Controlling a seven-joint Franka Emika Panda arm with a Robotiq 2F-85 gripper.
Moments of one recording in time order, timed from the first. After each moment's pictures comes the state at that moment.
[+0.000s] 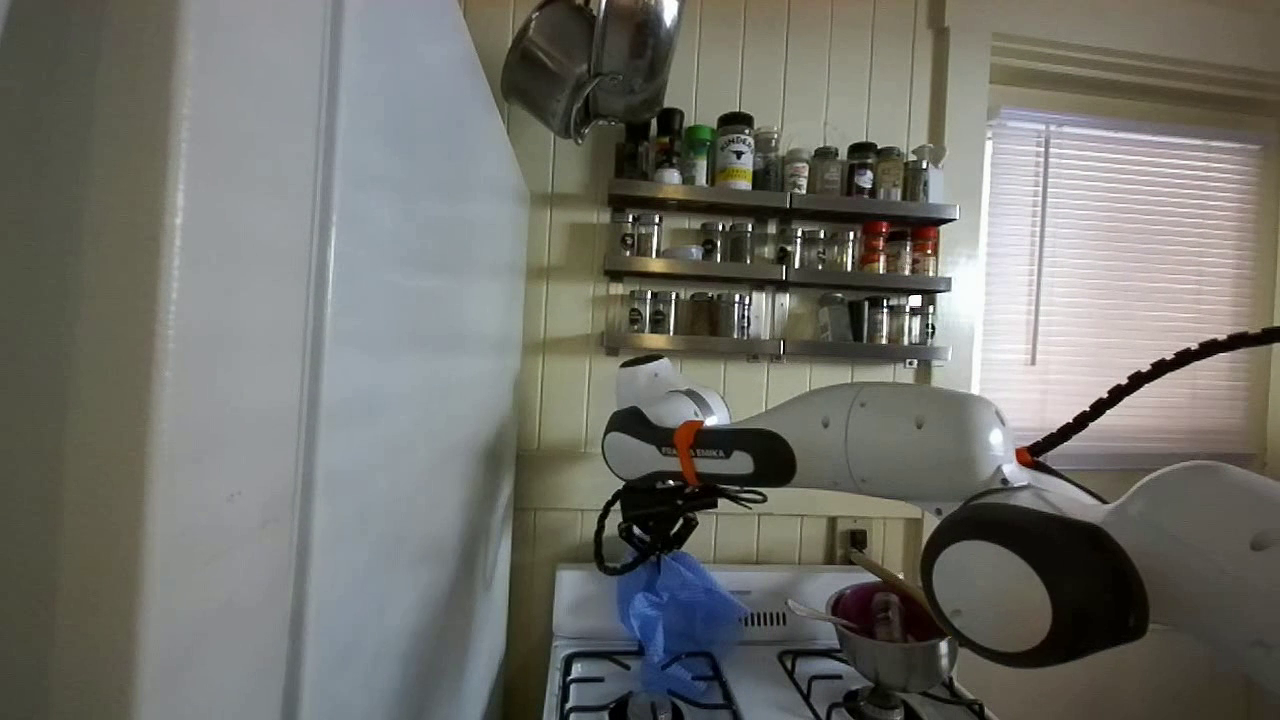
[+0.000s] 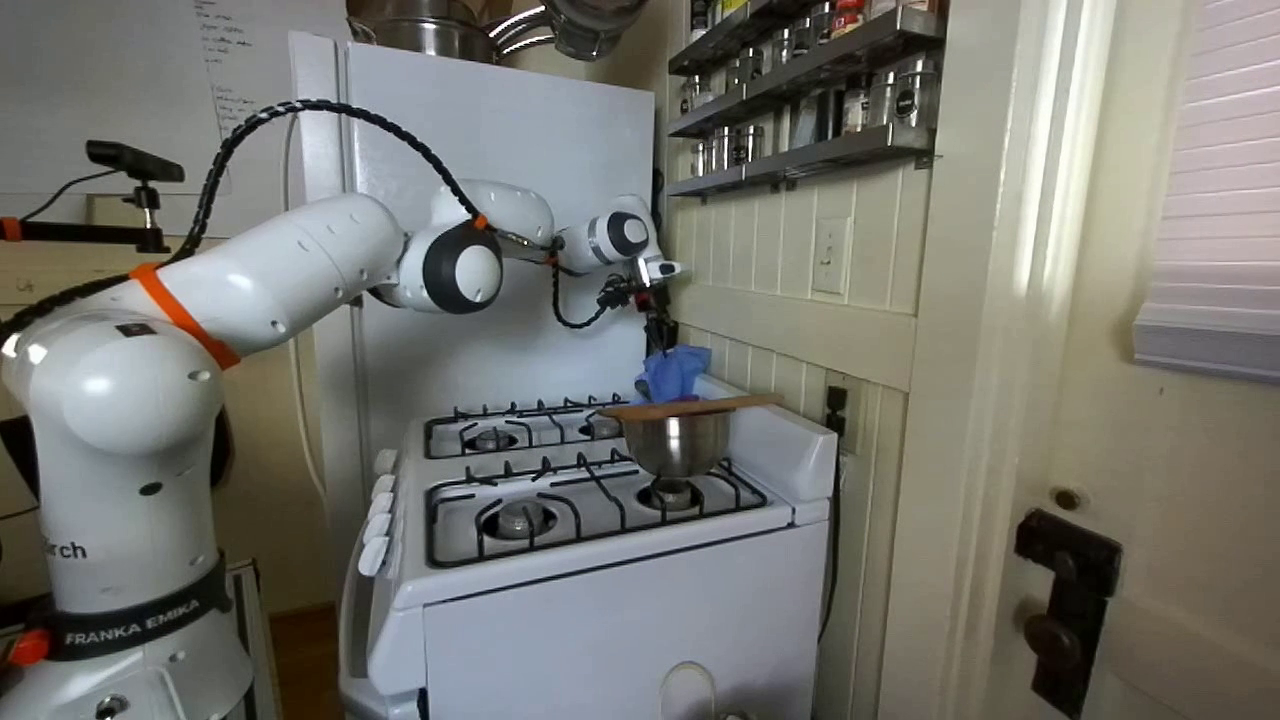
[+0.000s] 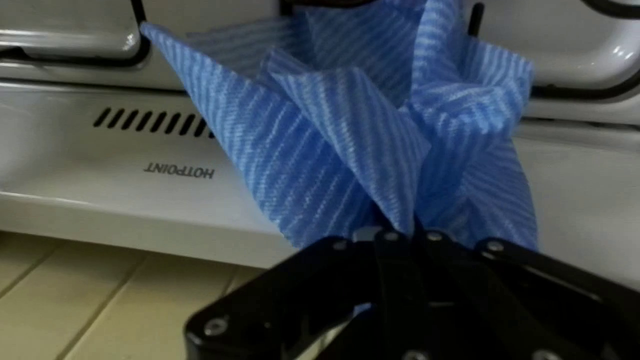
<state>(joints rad) 0.30 1.04 -0.02 -0.58 -0.29 1.75 0.58</state>
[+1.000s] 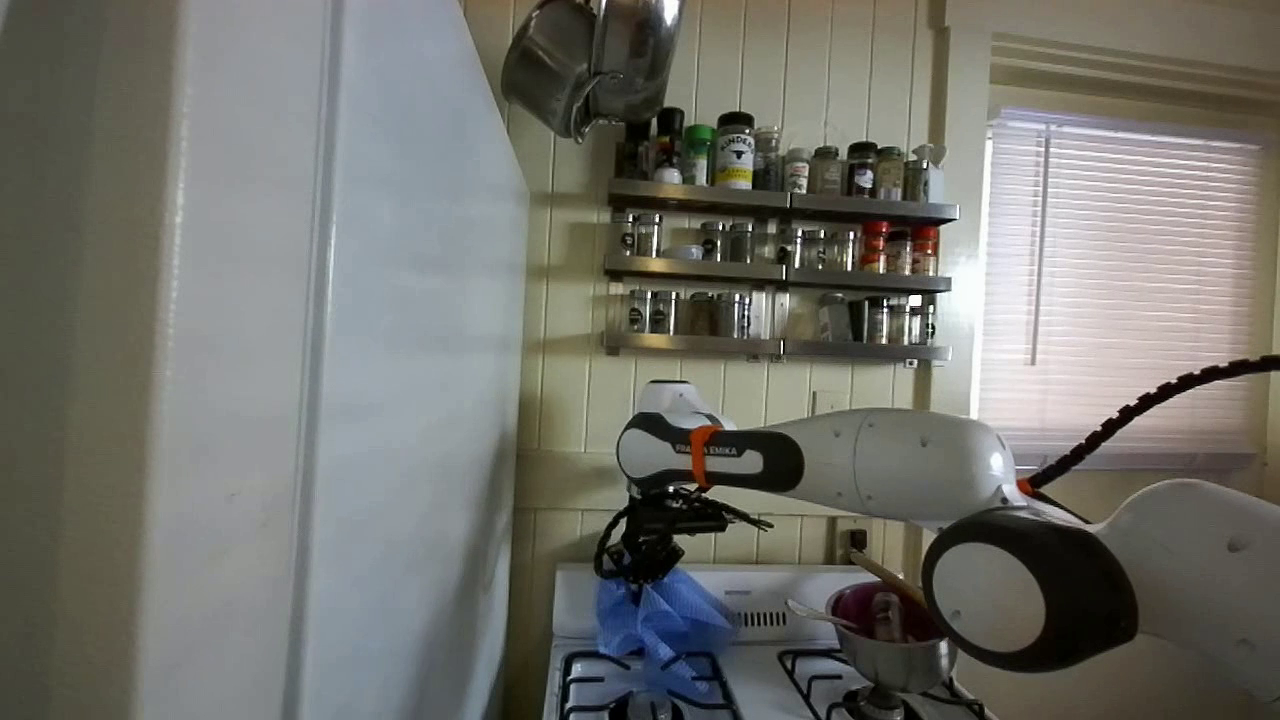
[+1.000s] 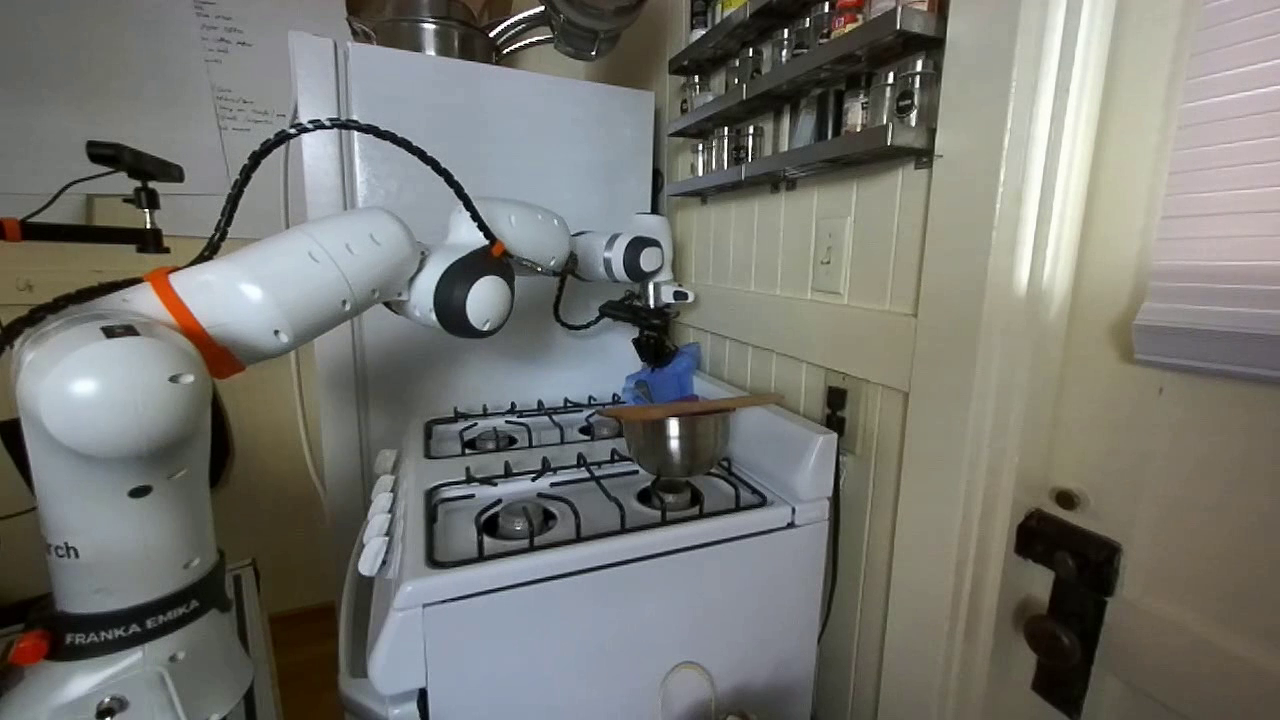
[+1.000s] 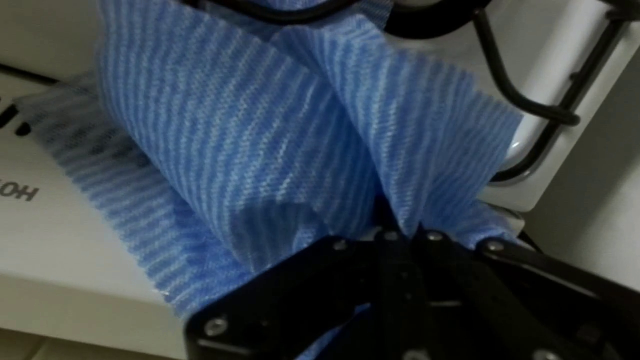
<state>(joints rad) 0.21 1.11 0.13 -0.56 -0.13 1.80 0.26</state>
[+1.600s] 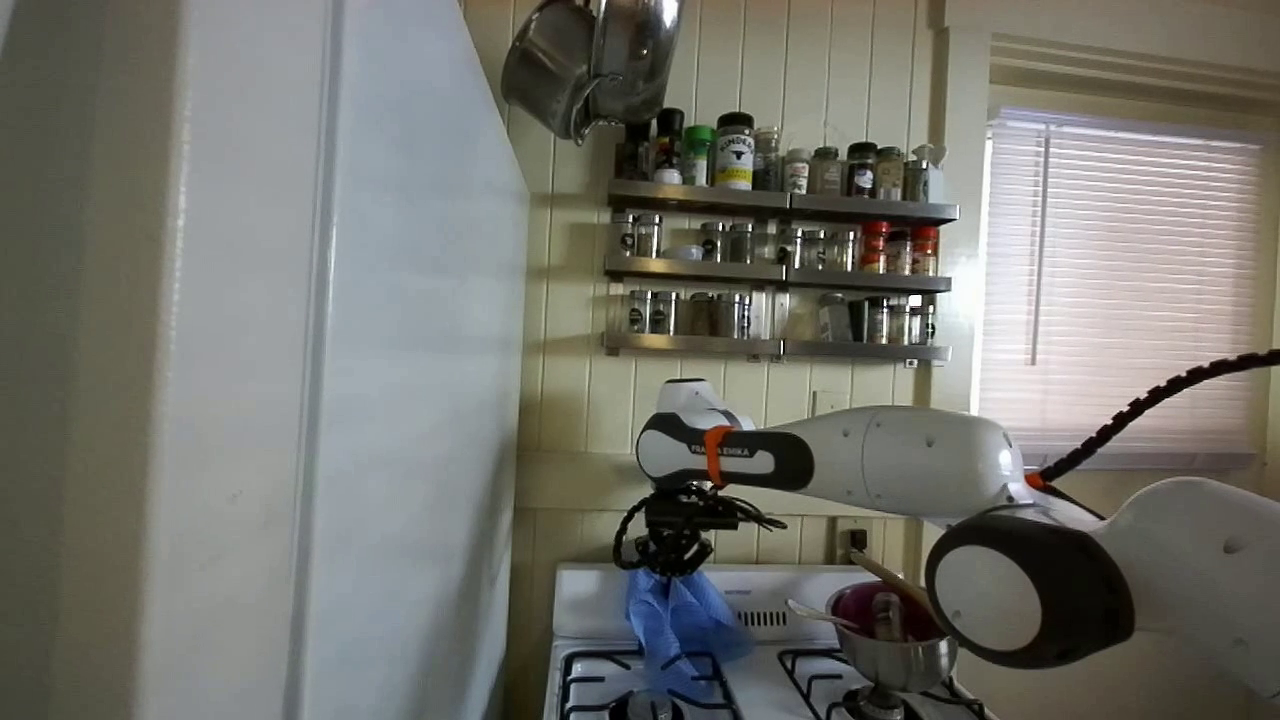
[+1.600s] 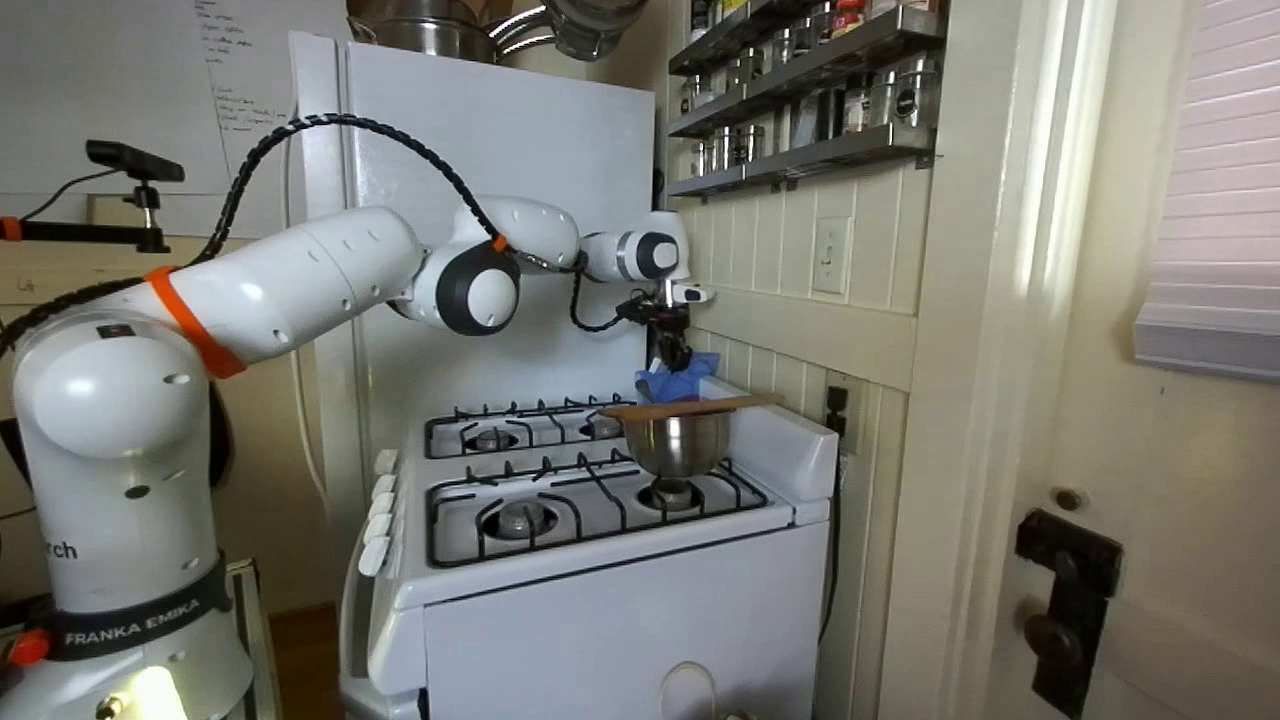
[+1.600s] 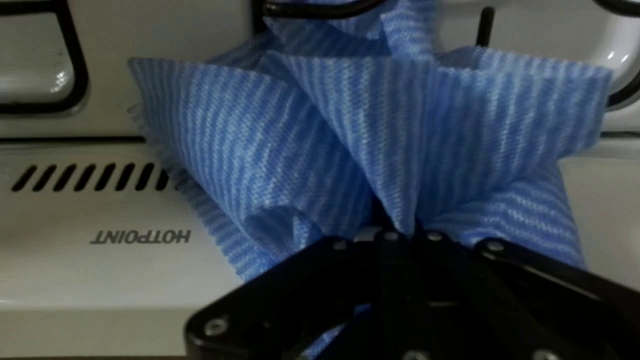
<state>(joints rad) 0.18 1.11 0.05 -0.55 -0.13 1.76 0.53</state>
